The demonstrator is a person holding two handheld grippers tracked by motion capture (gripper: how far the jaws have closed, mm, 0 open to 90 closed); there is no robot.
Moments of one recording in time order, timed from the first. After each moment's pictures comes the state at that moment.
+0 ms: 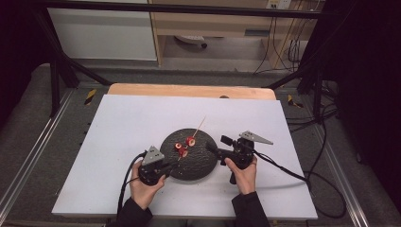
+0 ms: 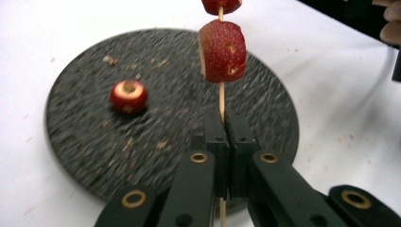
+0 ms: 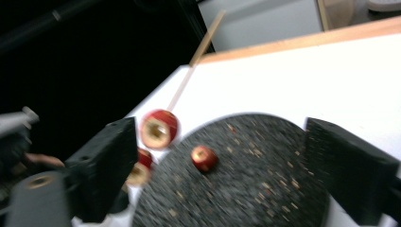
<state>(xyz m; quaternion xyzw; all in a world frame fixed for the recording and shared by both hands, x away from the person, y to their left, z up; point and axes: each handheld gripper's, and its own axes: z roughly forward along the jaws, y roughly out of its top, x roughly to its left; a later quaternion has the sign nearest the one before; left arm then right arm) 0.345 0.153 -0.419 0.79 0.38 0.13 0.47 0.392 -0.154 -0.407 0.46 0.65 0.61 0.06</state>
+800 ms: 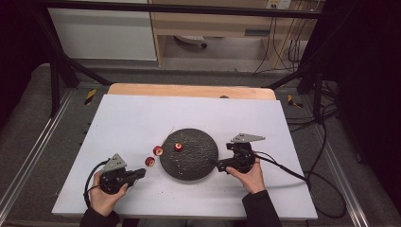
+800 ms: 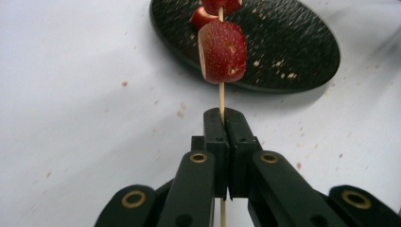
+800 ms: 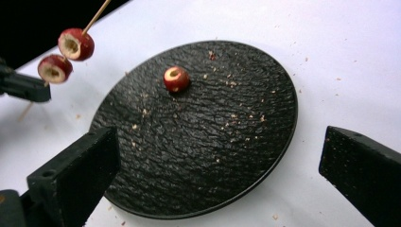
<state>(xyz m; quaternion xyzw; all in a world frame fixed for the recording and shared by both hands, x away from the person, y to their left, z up) 0.327 0.251 -0.430 0.80 0.39 0.11 0.43 0.392 -0.155 -0.408 0.40 0.78 0.47 0.08</state>
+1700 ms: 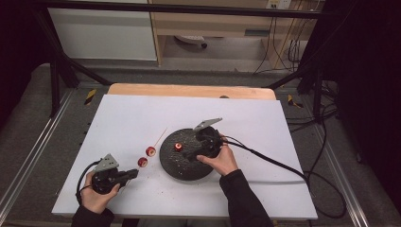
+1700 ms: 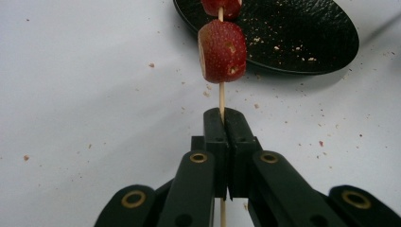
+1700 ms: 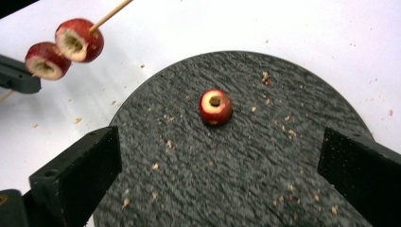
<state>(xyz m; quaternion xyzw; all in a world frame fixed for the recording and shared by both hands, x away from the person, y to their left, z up) 0.328 0.269 -0.432 0.81 0.39 0.11 0.43 0.434 -0.062 -0.387 0.34 0.85 0.39 0.07</state>
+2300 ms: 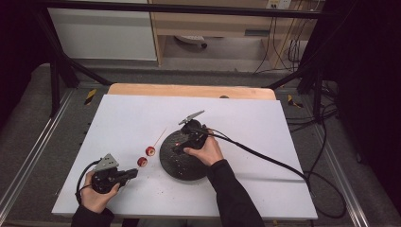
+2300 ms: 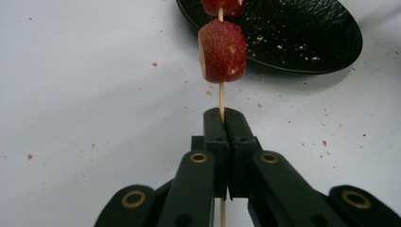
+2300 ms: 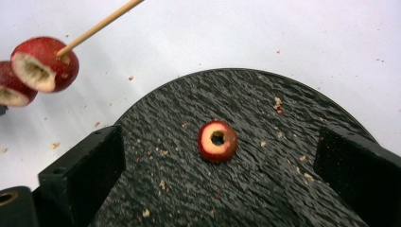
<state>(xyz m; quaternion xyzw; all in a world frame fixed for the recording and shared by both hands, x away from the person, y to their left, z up) 0.330 0.270 -0.432 0.81 0.39 0.11 0.43 0.463 -0.022 -0.392 0.34 0.87 0.34 0.07</state>
